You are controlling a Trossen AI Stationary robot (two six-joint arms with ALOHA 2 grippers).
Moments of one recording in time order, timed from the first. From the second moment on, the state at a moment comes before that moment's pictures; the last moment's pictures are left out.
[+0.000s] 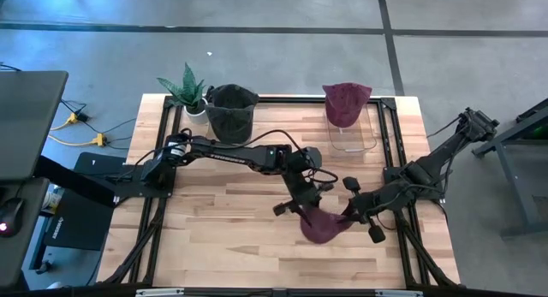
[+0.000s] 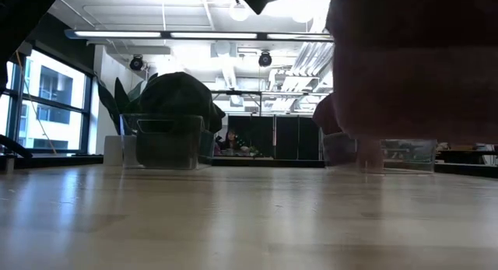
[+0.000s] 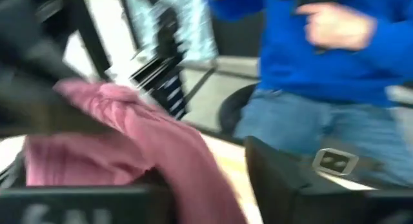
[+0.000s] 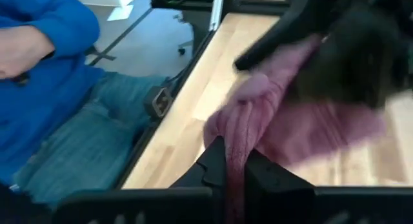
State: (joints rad) left arm -0.07 2.13 1.87 -0.25 0.93 0.59; right arm 0.64 0.99 0.77 -0.25 0.19 0.25
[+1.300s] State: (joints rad) left arm -0.03 2.13 1.87 -0.26 0.78 0.49; right arm 0.58 1.05 0.77 -0.32 0.32 0.50
